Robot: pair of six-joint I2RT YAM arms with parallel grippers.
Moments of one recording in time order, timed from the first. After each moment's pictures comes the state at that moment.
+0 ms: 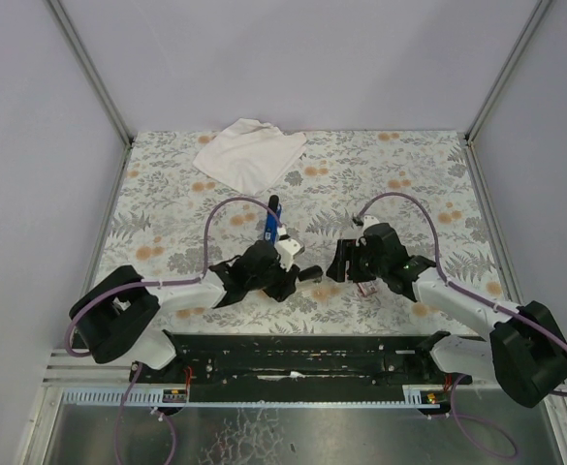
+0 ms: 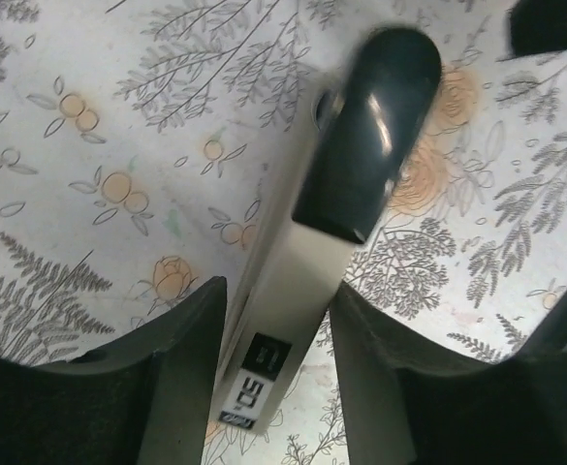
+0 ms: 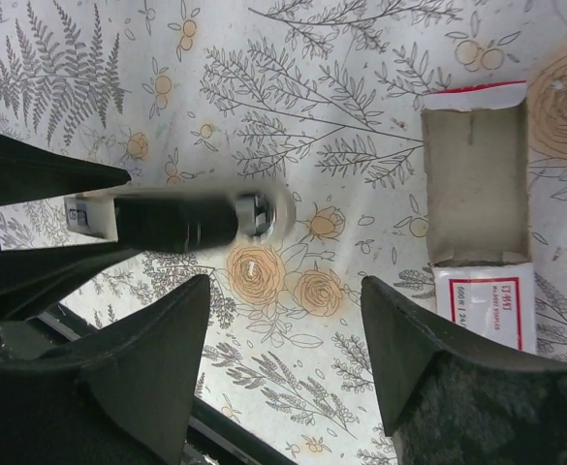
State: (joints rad) left arm -0.84 1.46 0.58 0.17 0.15 -0.14; right arm 0.57 1.20 0.55 -0.14 -0.17 0.51
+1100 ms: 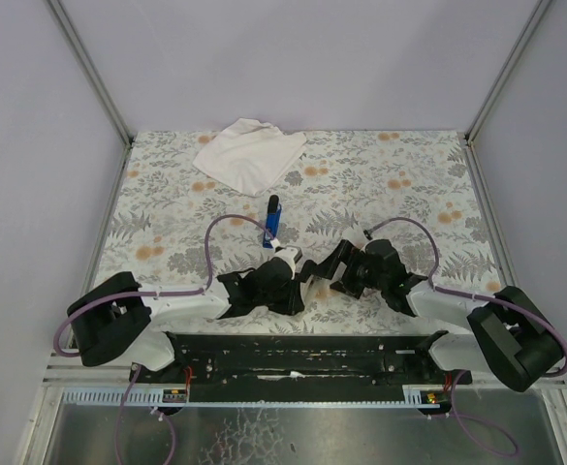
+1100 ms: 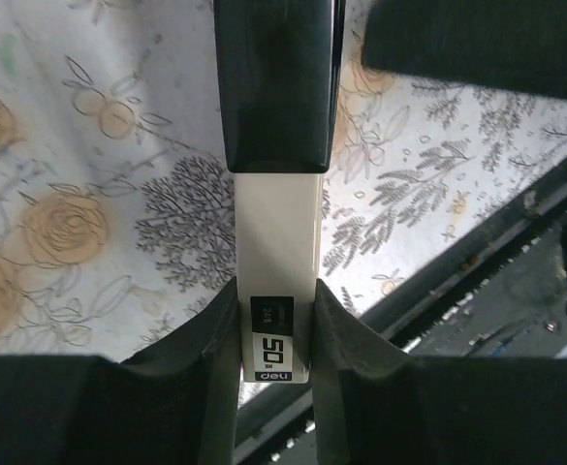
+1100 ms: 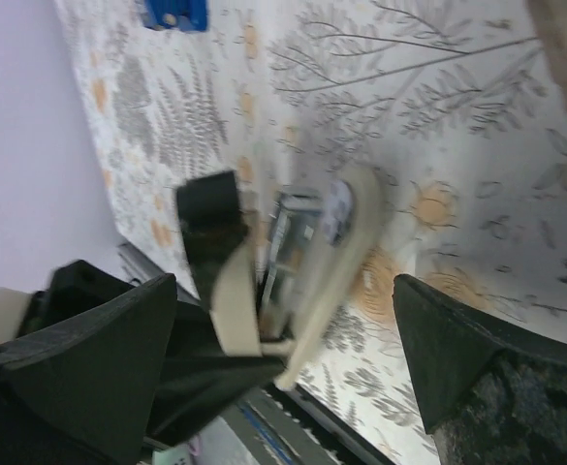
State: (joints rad) left arm -1.03 1.43 0.62 -0.01 0.00 -0.72; right arm 0.58 1.26 0.33 0.29 -0.28 1.07
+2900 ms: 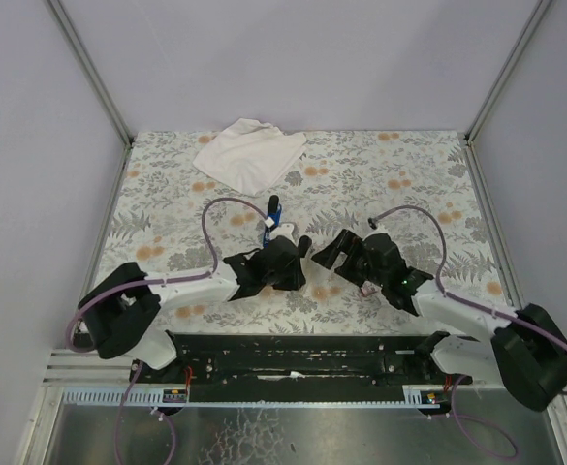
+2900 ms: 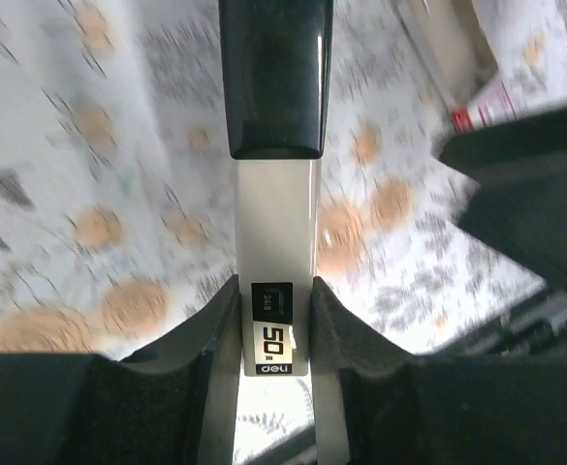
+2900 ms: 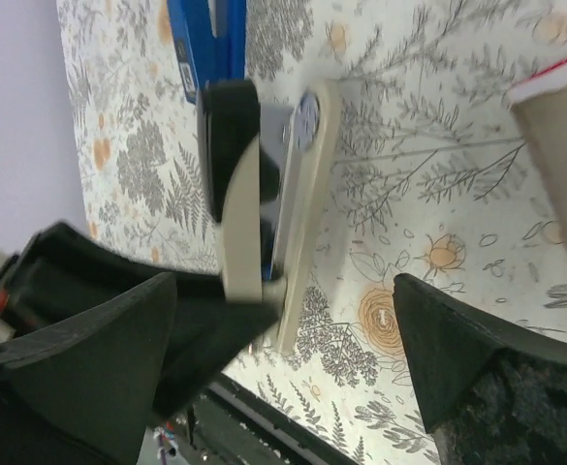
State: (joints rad) left arm -0.95 1.47 0.74 -0.08 -0.08 -0.80; right arm 0.64 1.20 0.41 0.22 -0.09 1.08
